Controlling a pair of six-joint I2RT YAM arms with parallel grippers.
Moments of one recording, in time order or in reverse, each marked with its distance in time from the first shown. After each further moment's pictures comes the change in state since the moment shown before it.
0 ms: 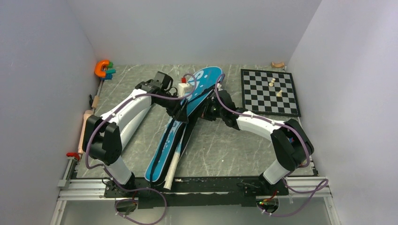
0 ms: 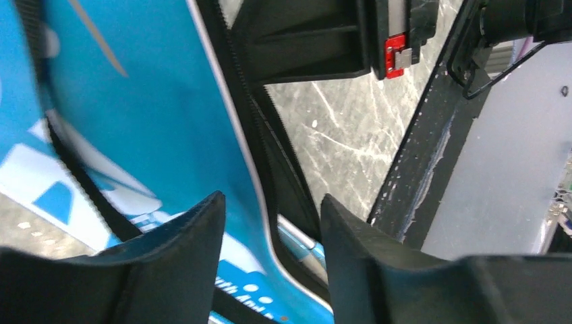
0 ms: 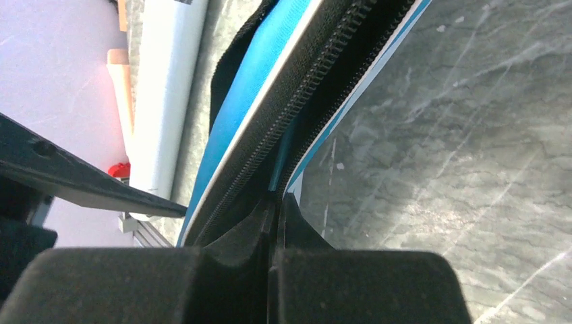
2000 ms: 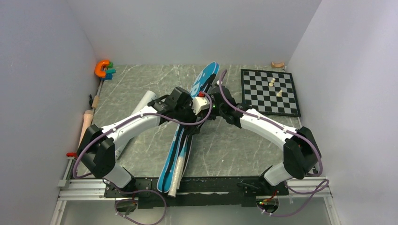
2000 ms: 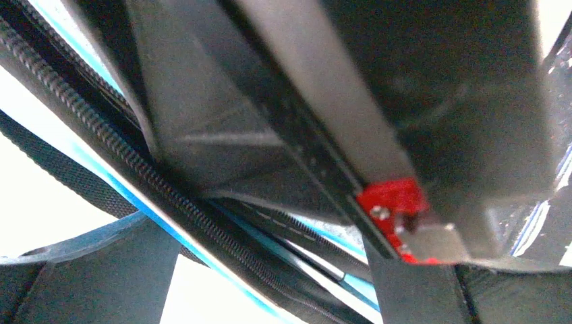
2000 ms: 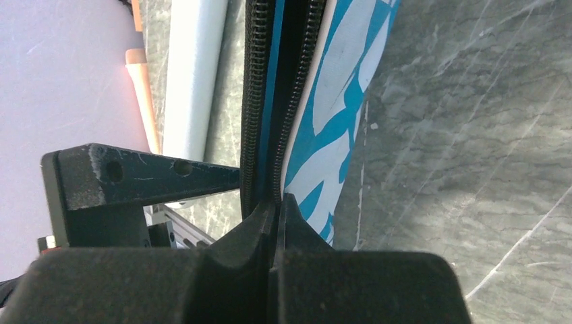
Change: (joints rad) left arm -0.309 -0.133 -0.209 0.301 -0.407 -0.010; right arm 0.059 -0.105 0.127 -0.298 0.074 0.092
